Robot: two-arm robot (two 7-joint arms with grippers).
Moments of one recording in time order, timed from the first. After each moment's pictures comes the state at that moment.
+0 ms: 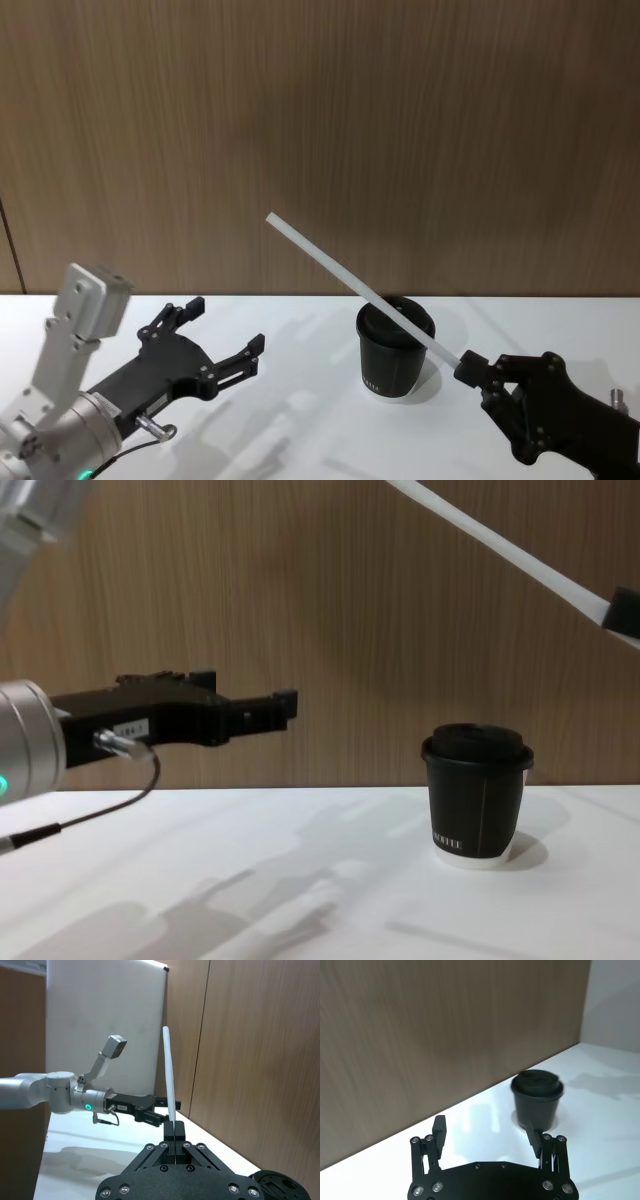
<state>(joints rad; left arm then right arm) -0.20 0.47 0.37 -1.70 -0.44 0.09 -0.28 0.10 0.56 -0.17 -1.61 0.73 -0.19 1.00</state>
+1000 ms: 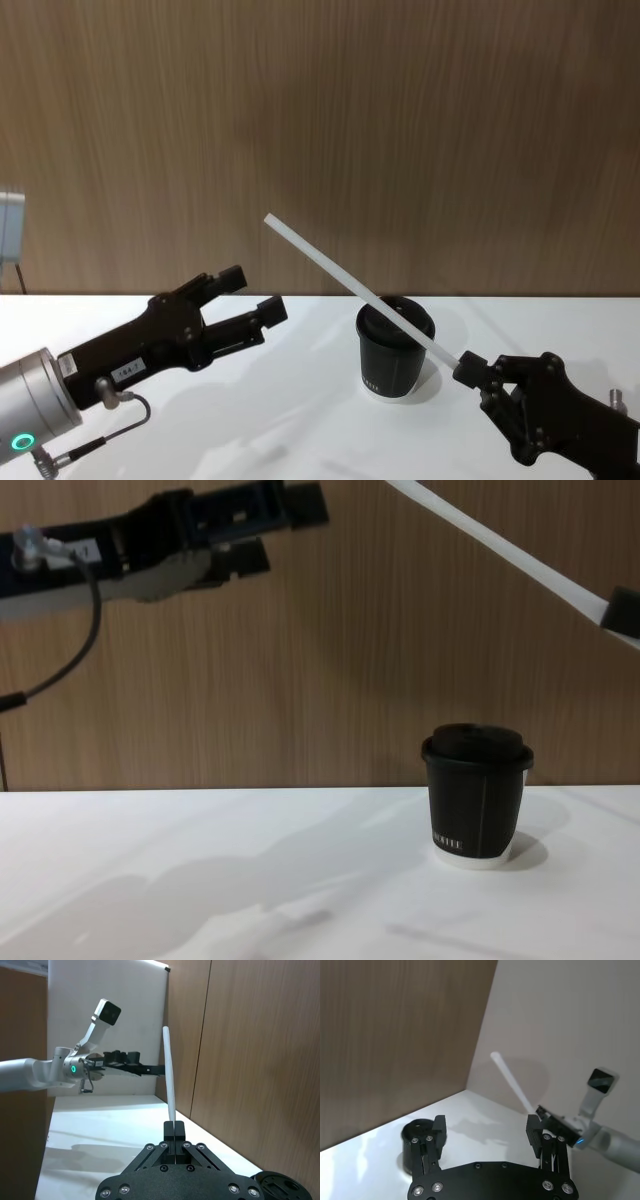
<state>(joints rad) -0.22 0.53 0.26 -1.80 -0.92 0.29 -0.64 0.10 0.56 -0.18 -1.61 0.73 -0.19 1.01</state>
